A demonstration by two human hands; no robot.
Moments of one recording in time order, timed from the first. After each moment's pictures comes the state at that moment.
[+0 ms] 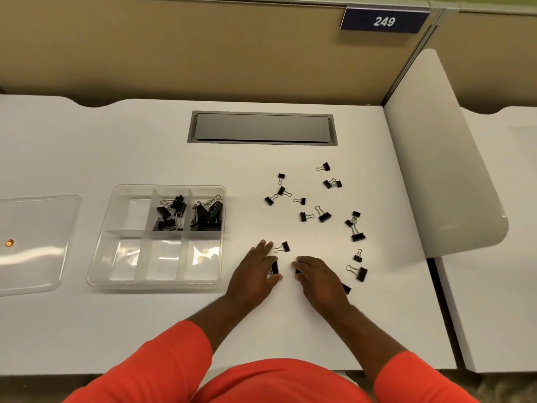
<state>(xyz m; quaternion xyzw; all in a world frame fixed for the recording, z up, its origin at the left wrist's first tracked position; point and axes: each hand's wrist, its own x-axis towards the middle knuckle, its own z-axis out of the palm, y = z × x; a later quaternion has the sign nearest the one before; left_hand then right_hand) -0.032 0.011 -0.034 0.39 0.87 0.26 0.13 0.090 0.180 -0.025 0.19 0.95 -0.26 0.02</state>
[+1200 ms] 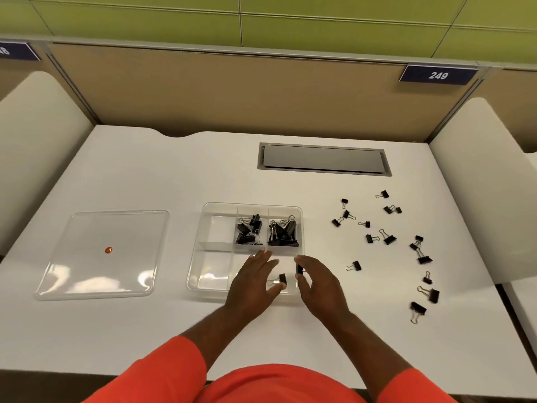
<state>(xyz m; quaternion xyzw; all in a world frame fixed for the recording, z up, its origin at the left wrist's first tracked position) -0.124 -0.167 0.006 0.37 0.88 0.28 0.04 -0.017 0.005 0.019 0.17 0.92 -0.33 -0.14</state>
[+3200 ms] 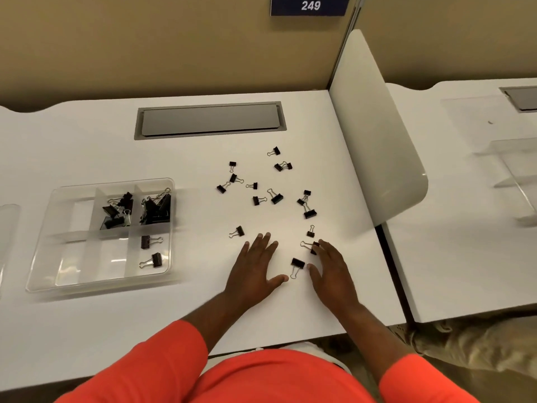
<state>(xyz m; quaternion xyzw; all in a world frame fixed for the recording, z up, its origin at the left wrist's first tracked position) 0.049 0.079 -0.020 0.47 0.85 0.18 0.16 0.206 0.251 -0.027 0.33 0.90 -0.27 -0.05</state>
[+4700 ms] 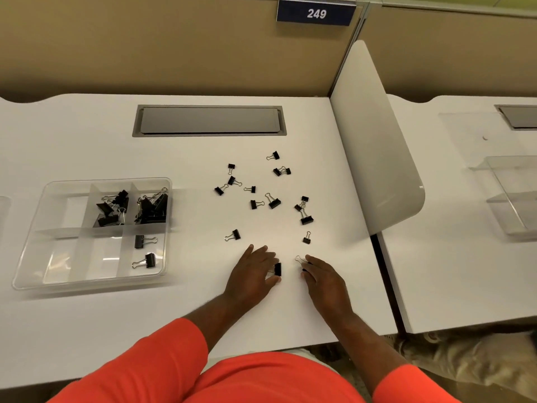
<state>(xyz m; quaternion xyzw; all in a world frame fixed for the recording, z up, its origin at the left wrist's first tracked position) 0.051 0.088 -0.043 0.47 0.83 0.28 0.10 0.207 0.244 -0.026 0.33 0.90 -0.29 -0.06</state>
